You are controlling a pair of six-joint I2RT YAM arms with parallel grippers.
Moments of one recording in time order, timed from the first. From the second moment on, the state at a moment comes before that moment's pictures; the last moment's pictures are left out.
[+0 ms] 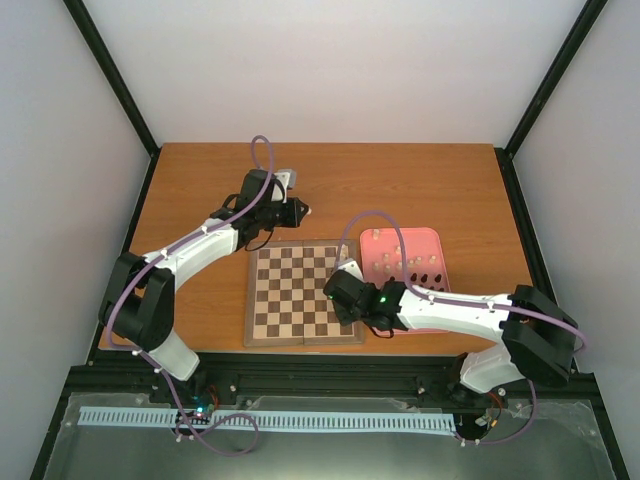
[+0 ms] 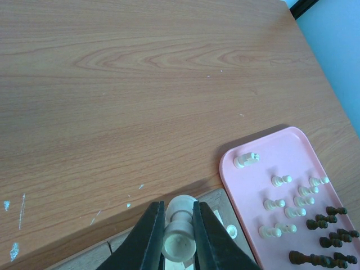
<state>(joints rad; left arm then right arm) -0.46 1.61 1.10 -0.13 0.25 -0.42 1.09 1.41 0.79 -0.46 0.33 0.56</state>
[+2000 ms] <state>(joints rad) -0.46 1.62 1.10 -0.13 0.25 -0.41 1.09 1.48 0.83 -0.47 0.34 0.57</state>
